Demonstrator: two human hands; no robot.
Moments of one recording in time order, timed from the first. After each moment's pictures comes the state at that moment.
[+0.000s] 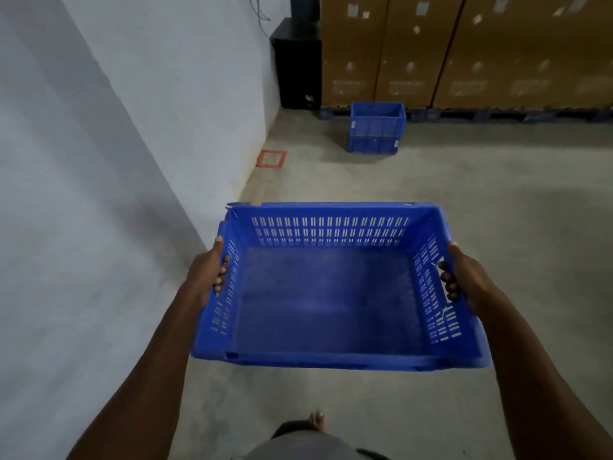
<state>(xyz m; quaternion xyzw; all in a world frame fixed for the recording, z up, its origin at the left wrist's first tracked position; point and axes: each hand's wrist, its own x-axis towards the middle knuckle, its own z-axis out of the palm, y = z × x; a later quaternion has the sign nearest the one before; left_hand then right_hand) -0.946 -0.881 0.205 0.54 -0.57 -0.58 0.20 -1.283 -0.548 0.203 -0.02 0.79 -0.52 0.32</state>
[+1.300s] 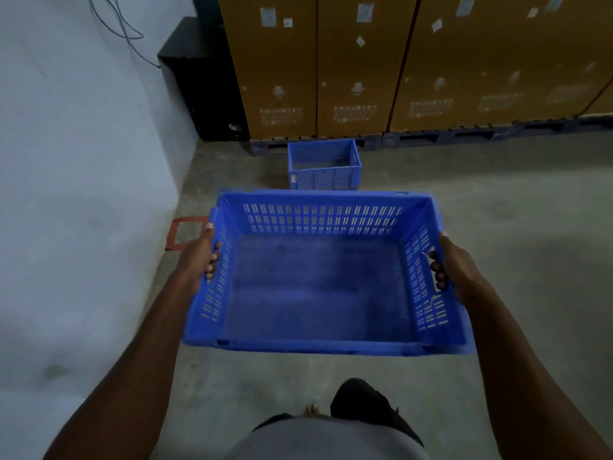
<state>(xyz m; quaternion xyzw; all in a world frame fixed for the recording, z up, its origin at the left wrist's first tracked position) -1.848 -1.439 0.204 0.49 -0.62 -0.60 0.13 -2.108 -1.056 0.197 0.07 0.79 -0.55 0.26</state>
